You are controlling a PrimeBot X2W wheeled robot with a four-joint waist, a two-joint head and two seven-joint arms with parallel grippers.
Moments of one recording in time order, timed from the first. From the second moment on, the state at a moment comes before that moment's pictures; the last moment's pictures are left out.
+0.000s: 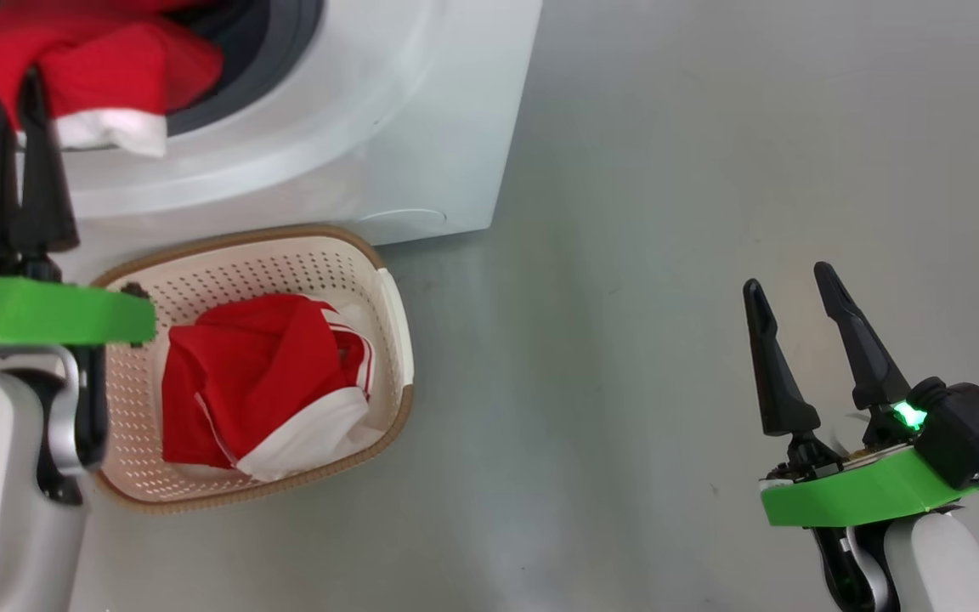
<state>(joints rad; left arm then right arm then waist) -0.65 0.33 -0.12 0.20 -0.36 0.15 -0.20 -0.15 -0.04 0.05 0.02 0.31 0.12 -0.26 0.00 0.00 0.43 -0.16</state>
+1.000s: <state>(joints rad) -0.36 0.29 -0.19 -0.02 -0.40 0.23 -0.12 -0.12 -0.04 0.02 -0.01 0.29 0.12 -0.26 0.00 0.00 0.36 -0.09</state>
